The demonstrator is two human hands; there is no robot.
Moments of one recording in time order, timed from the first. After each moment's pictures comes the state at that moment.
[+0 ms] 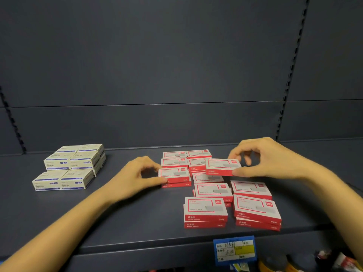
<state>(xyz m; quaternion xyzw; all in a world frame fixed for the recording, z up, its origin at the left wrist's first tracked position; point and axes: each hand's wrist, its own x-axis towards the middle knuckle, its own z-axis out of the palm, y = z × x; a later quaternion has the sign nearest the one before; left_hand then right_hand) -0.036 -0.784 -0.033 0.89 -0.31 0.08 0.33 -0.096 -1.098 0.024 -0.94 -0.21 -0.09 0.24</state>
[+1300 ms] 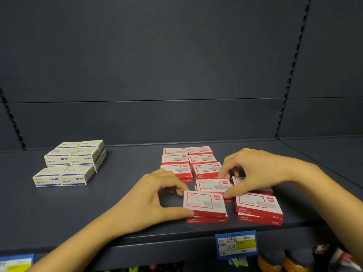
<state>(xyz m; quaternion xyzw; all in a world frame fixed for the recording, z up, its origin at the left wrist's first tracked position) -0.104 -0.810 -0.030 0.84 -0.40 0.10 0.34 -0.096 -1.067 0.020 -0.97 -0.24 0.09 0.07</state>
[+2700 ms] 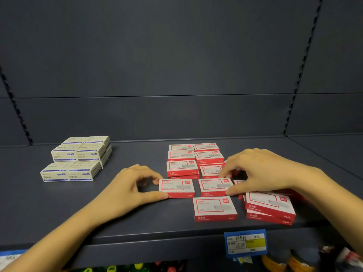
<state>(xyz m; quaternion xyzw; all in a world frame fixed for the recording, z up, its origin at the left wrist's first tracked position) -0.079 -0.766 -0.042 0.89 -0.30 0.09 0.33 -0.091 -1.058 0.008 -0.97 -0.25 0.02 -0.01</state>
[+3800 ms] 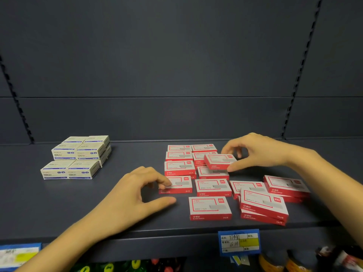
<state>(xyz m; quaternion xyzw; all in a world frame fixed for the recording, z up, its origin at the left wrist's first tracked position) -0.110 -0.782 -0.035 0.88 -0.32 0.13 0.33 -0.054 -1.090 0.019 -0.97 -0.23 0.00 0.12</state>
